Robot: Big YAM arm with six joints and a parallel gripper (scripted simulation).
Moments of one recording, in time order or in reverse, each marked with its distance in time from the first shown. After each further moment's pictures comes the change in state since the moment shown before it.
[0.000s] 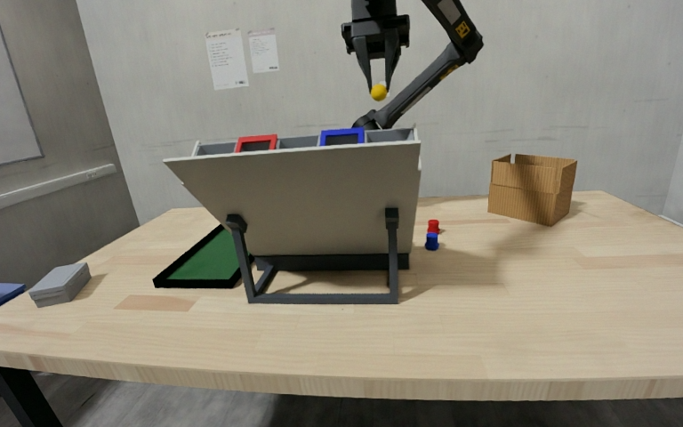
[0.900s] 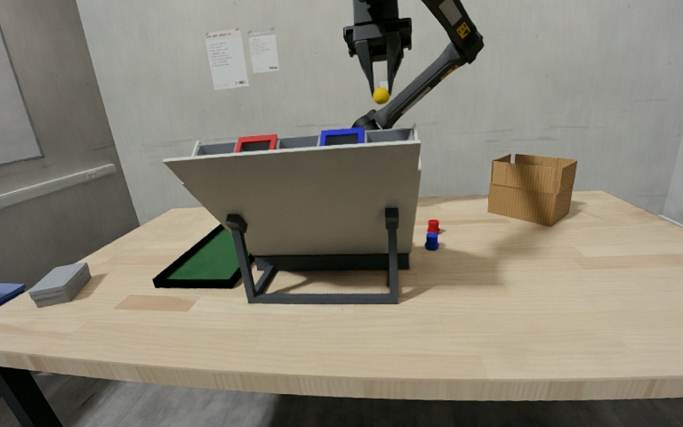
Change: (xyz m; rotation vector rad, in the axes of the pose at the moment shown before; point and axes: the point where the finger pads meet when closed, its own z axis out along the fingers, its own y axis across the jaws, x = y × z) arm 0.001 0.003 0.005 0.000 0.009 0.018
